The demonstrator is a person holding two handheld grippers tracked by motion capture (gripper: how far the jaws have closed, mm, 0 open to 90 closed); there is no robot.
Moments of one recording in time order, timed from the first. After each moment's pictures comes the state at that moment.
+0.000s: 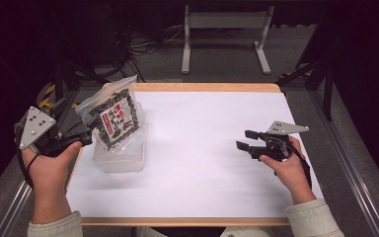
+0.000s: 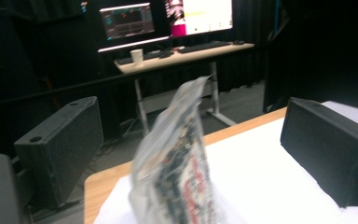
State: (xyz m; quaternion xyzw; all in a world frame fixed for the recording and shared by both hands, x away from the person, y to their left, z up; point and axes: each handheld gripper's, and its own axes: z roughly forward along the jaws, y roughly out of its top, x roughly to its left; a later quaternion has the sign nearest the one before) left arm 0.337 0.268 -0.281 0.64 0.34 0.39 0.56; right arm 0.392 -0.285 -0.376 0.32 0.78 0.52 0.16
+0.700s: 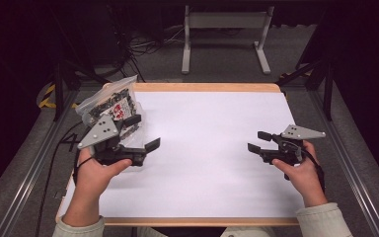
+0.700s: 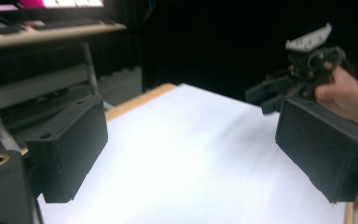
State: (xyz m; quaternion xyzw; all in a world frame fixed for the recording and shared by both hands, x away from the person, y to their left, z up) left arm 0.343 0.157 -0.302 0.74 0.24 0.18 0.60; right arm 0.375 -0.314 -0.373 0.34 0.76 0.53 0.18
